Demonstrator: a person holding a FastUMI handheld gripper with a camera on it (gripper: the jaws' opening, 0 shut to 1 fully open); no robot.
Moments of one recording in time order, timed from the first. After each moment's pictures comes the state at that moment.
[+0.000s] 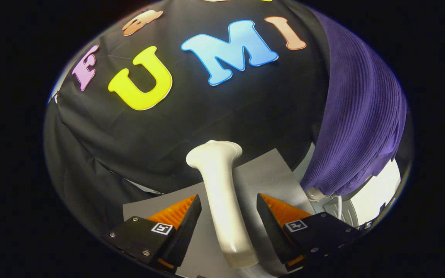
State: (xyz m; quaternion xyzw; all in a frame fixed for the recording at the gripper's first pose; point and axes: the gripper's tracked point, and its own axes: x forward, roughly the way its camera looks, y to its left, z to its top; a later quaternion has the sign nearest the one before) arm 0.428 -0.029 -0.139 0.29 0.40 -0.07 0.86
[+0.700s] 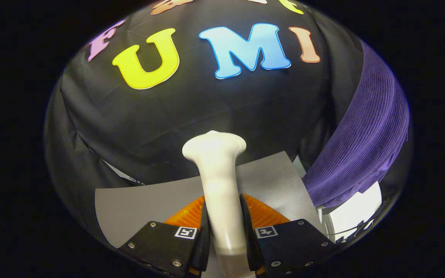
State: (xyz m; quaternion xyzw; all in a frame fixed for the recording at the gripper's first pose) arm 0.440 -0.015 -0.153 0.17 0.40 -0.09 0.90
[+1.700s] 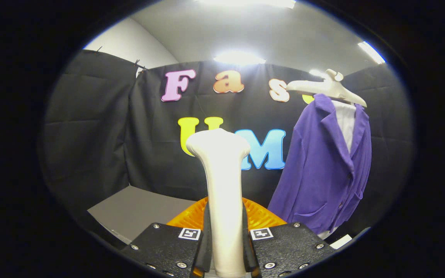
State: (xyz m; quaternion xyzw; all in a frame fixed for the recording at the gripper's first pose) arm 0.217 -0.033 0.051 0.01 0.04 -0.03 1.00
